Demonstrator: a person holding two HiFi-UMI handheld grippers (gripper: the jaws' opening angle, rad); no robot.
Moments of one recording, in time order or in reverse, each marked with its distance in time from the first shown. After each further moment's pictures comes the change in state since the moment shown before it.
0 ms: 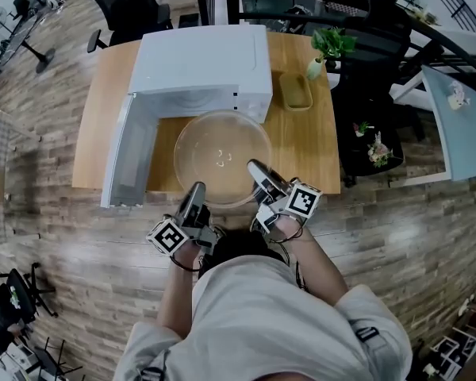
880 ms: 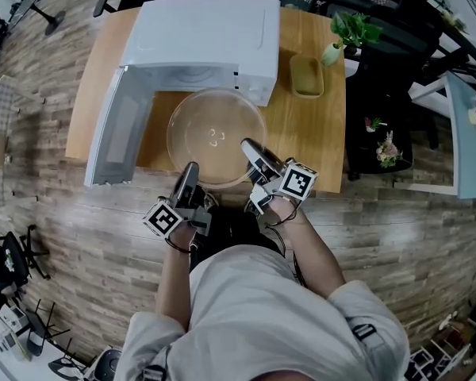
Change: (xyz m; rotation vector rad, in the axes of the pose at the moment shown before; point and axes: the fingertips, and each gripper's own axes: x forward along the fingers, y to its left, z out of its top) left arm 0.013 0.046 -0.025 -0.082 -0.100 0.167; right arm 0.017 -0.050 0.006 0.037 0.101 0.022
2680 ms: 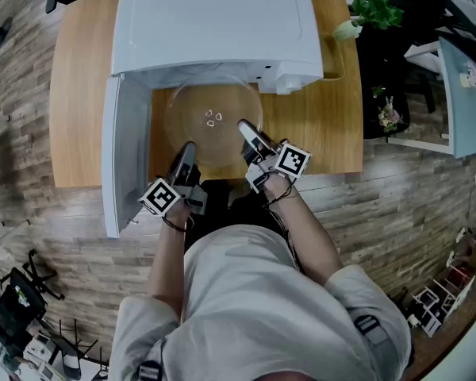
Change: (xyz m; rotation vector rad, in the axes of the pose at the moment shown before) left arm 0.062 0.122 0.083 -0.048 0.225 -0.031; right arm 0.108 -0.092 -0.049 0.146 -0.121 -0.170
